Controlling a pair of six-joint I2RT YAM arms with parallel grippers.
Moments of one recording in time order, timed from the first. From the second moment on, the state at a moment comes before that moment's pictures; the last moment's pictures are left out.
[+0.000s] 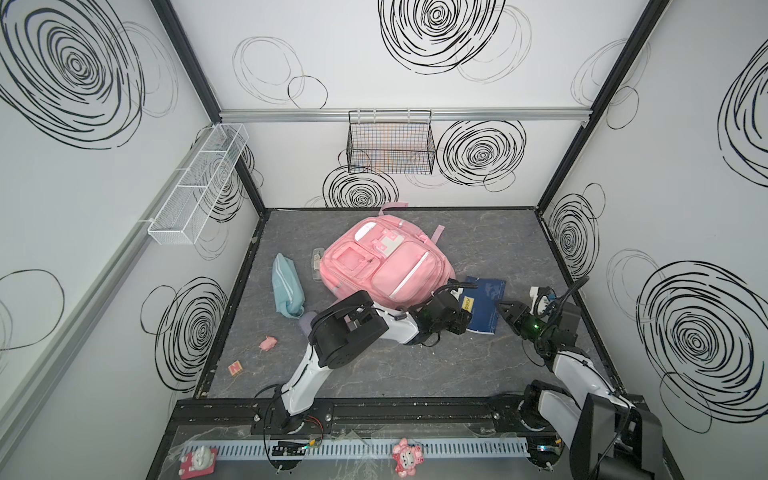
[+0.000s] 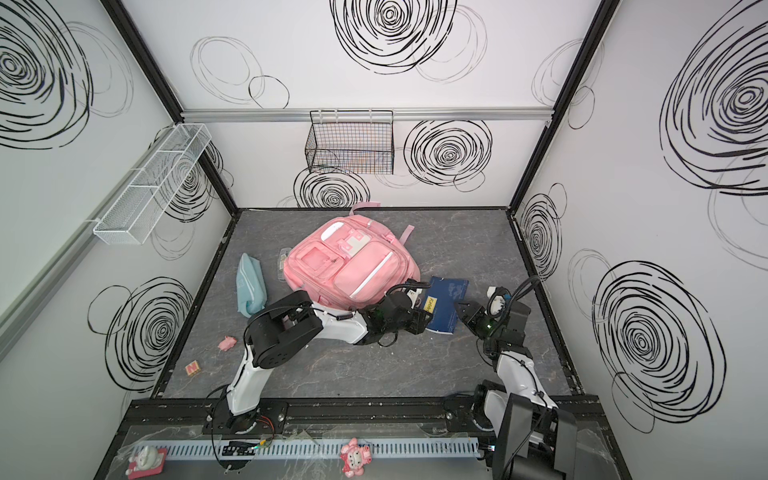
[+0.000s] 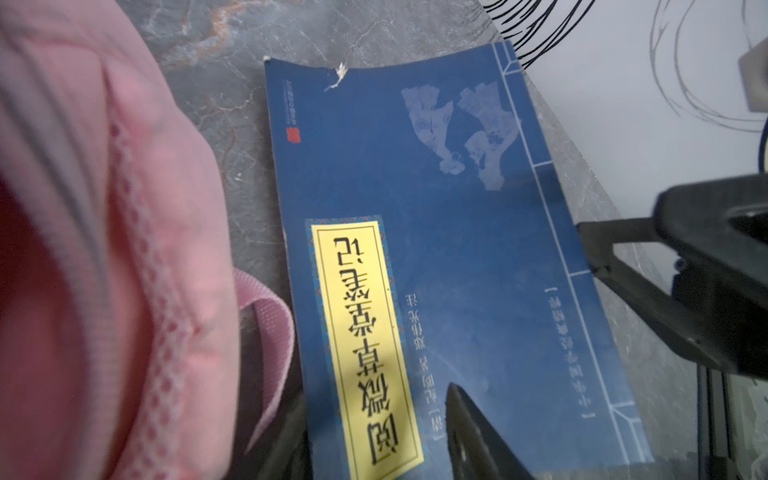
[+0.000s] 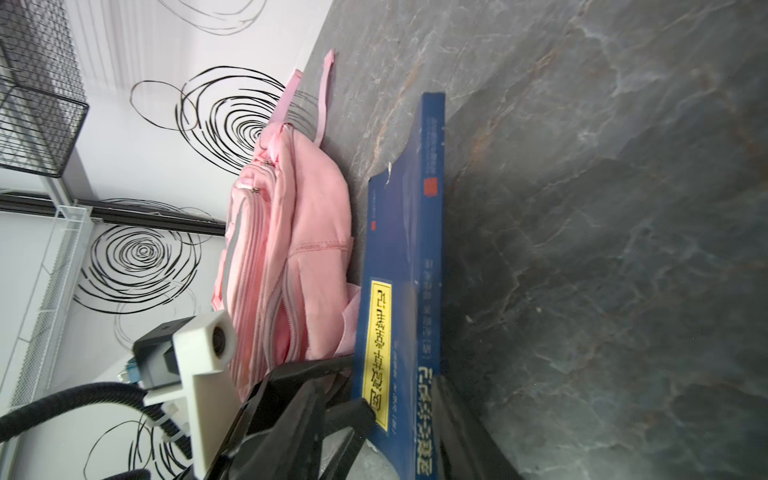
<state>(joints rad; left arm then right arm) -1.01 2.15 1.16 0.41 0.03 -0.64 -0.32 0.95 0.18 0.14 -0.78 0.69</state>
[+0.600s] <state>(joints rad) -1.00 2.16 1.16 0.45 0.04 -0.67 -0.32 1.17 0.14 0.40 -0.78 0.79</state>
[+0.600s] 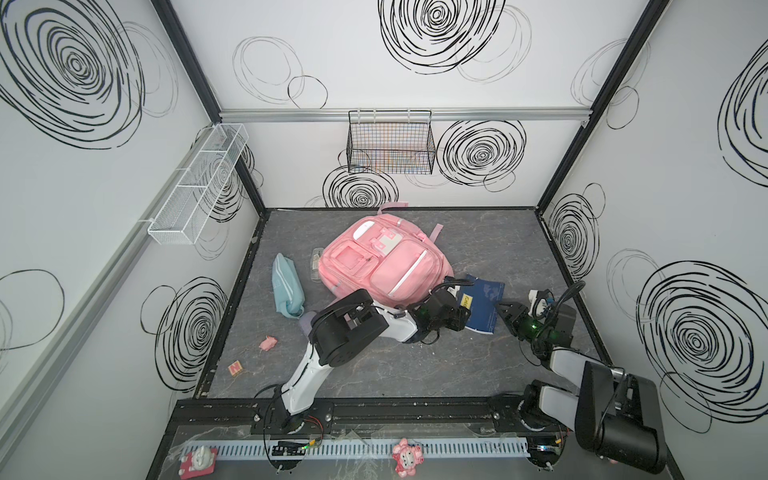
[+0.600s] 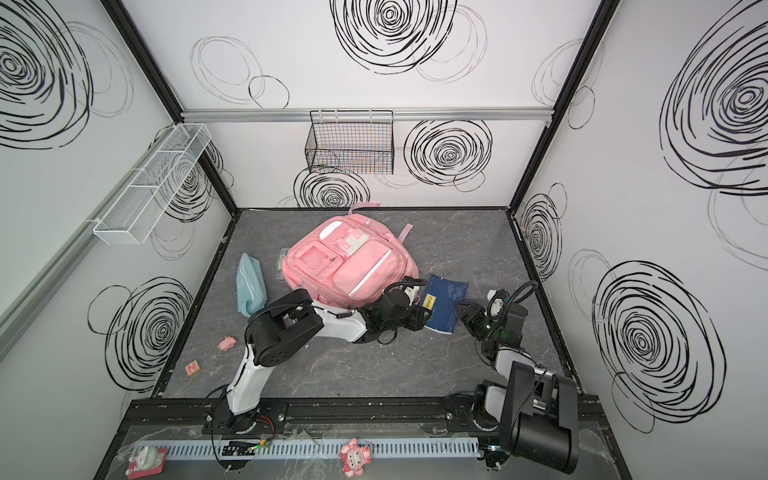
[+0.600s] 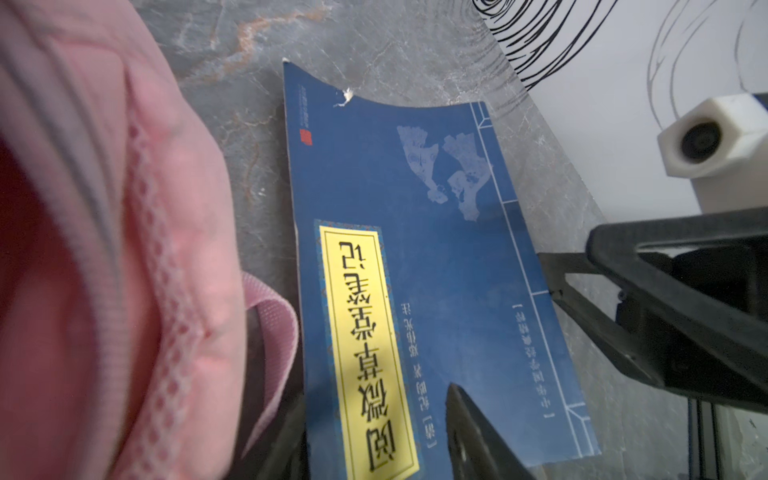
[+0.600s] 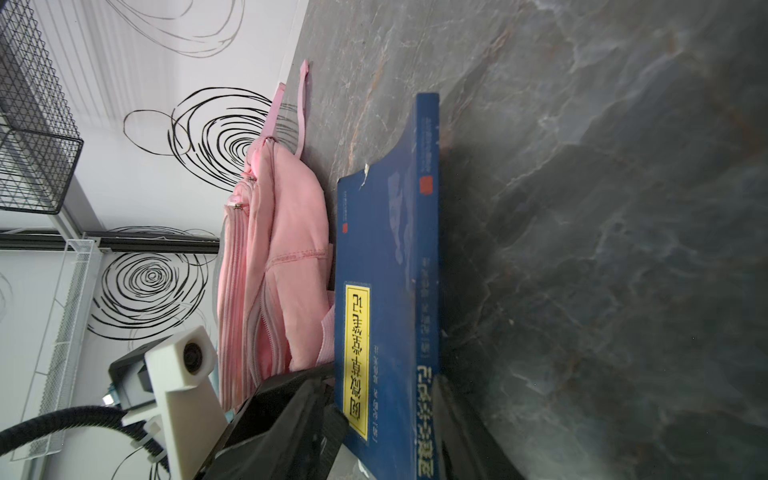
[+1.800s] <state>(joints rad) -0.99 2.18 1.14 0.55 0.12 -0.72 -0.20 1.31 0.24 0.11 -0.89 0.62</state>
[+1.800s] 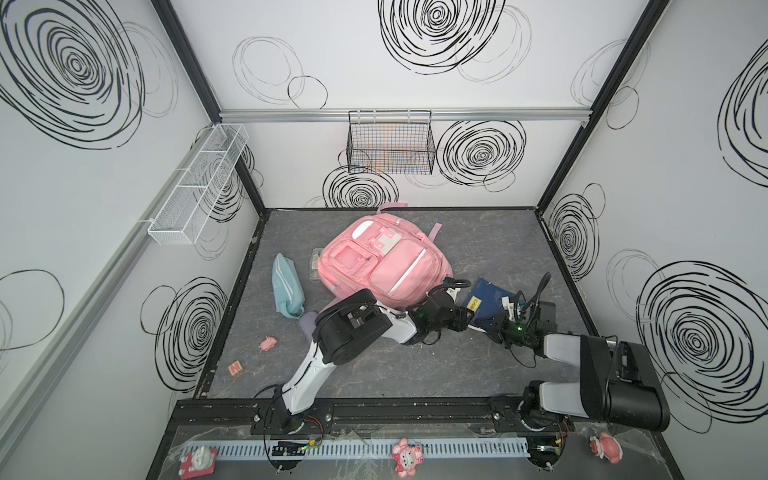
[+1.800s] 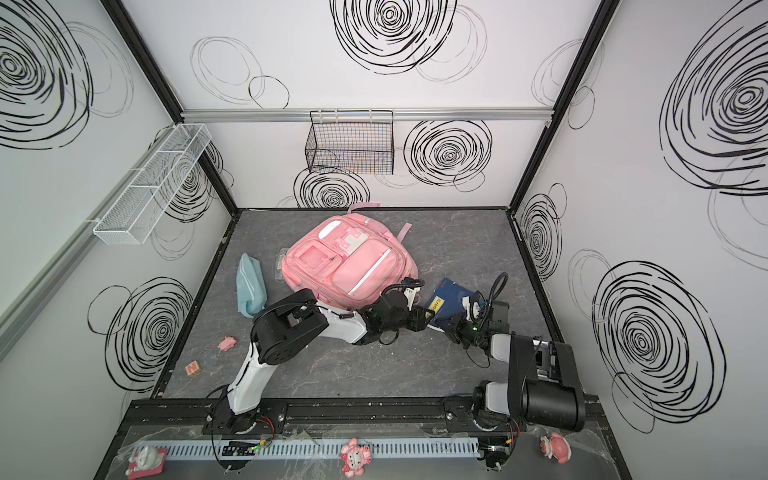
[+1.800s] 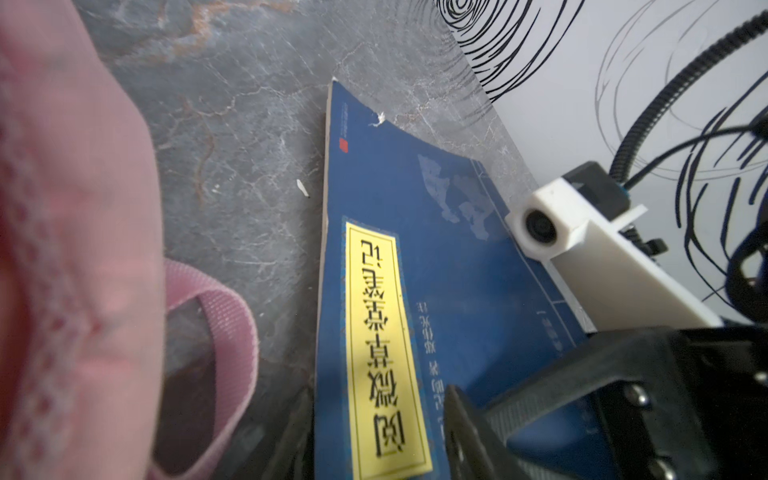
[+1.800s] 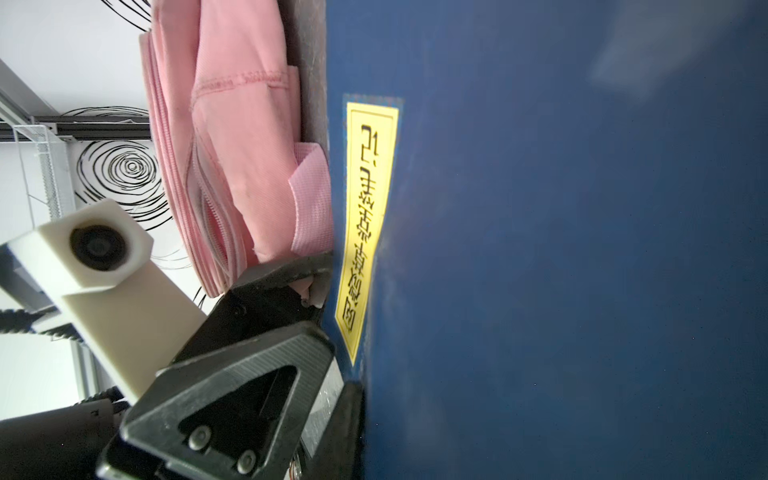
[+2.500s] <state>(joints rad) -0.74 1.49 1.26 0.14 0.37 -0.50 -0.10 0.82 0.47 0.08 -0.87 0.58</state>
